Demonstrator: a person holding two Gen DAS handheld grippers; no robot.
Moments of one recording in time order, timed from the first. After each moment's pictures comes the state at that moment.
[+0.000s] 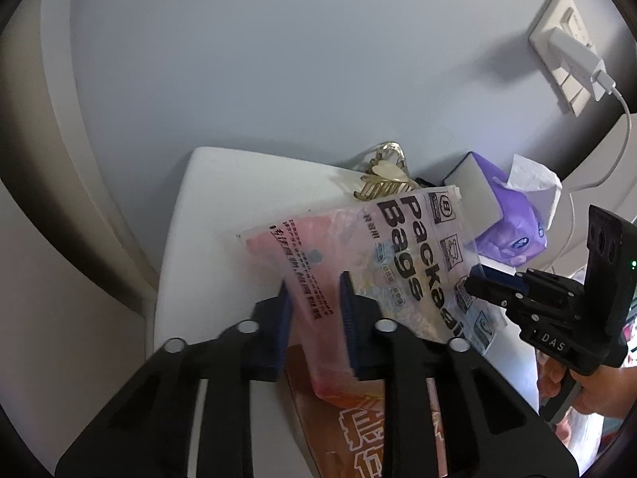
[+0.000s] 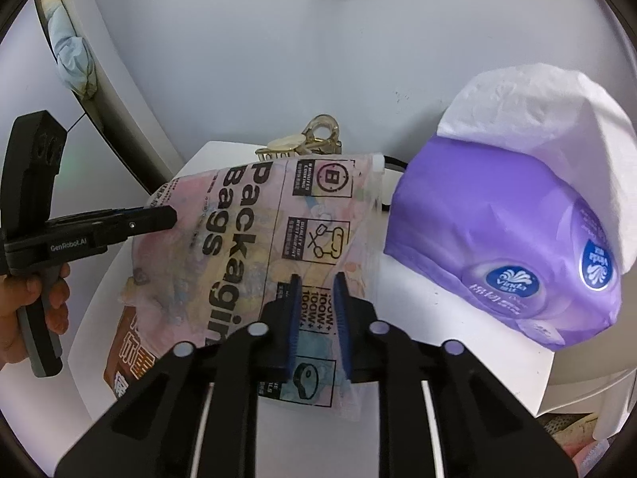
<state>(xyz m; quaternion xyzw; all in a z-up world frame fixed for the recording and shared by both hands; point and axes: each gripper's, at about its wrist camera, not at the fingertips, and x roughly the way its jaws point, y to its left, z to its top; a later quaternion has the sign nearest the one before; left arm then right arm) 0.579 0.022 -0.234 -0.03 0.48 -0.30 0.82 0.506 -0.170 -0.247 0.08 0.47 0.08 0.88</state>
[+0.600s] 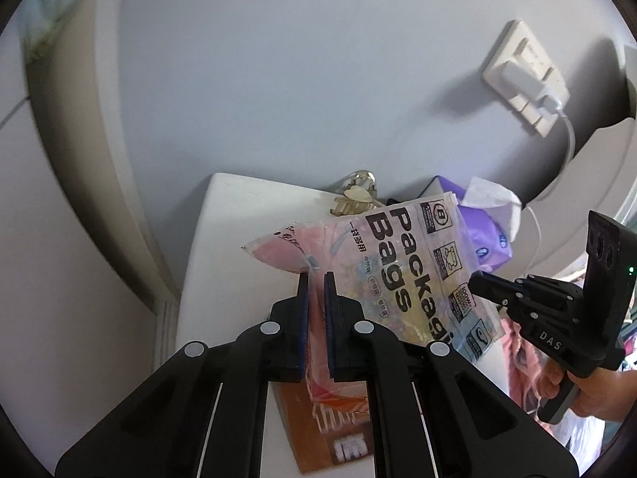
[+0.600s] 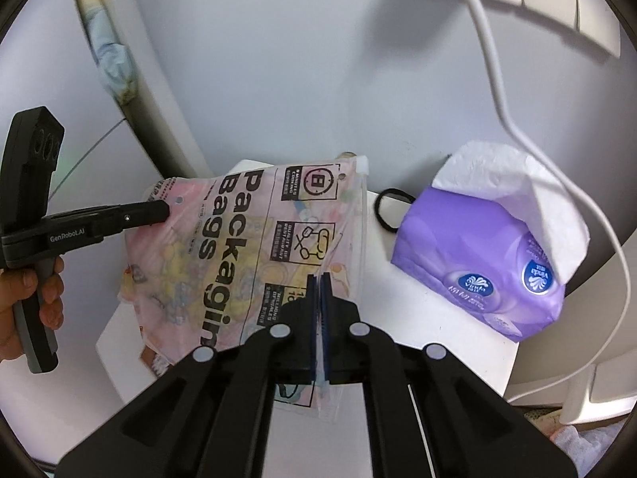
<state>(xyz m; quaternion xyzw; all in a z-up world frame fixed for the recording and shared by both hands) 0.533 0.041 -0.173 -0.05 0.45 -0.28 0.85 0.466 -0.163 -0.192 0.05 0.45 0.10 0.89</state>
